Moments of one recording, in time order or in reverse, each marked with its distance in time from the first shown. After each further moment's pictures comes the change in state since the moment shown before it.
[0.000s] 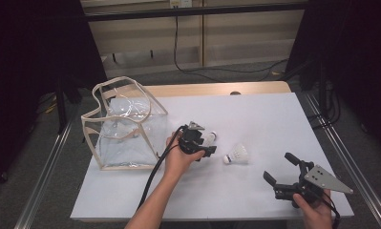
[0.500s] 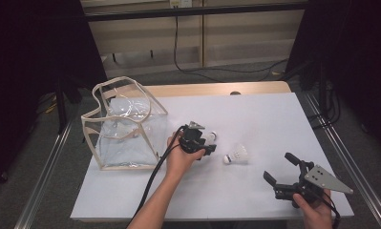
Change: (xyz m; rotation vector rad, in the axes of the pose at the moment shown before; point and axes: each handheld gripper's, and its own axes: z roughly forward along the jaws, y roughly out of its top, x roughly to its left) left arm 0.002 0.000 0.006 -0.003 0.005 -0.026; right arm 0.000 0.000 0.000 0.001 0.000 0.000
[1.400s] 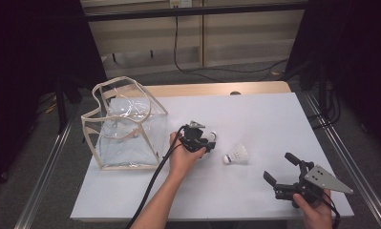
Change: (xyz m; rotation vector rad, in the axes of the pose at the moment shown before) left arm 0.003 0.000 0.011 -0.029 0.016 -0.036; right arm 0.000 0.000 0.000 -0.001 0.002 0.001
